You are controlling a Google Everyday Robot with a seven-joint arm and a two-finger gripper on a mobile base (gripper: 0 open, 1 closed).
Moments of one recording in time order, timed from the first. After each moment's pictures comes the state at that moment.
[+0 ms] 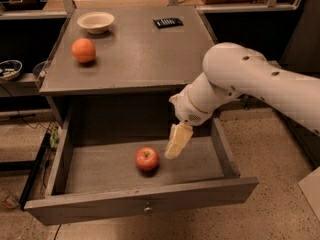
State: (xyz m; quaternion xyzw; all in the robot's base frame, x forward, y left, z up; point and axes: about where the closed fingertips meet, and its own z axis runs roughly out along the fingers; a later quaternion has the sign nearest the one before) arm 0.535 -0.032 0.762 -0.66 0.71 0.12 0.23
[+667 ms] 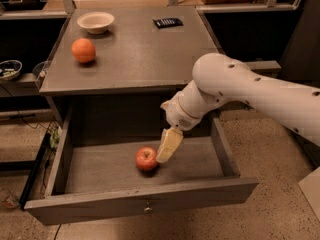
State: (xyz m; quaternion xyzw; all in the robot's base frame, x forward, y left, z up) arm 0.540 -0.008 0.735 -0.66 0.70 0.15 0.23
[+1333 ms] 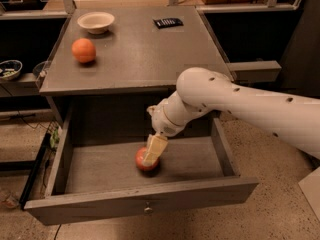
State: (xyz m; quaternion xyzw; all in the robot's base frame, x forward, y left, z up) arm 0.547 0.036 0.711 -0.67 0.68 0.15 0.26
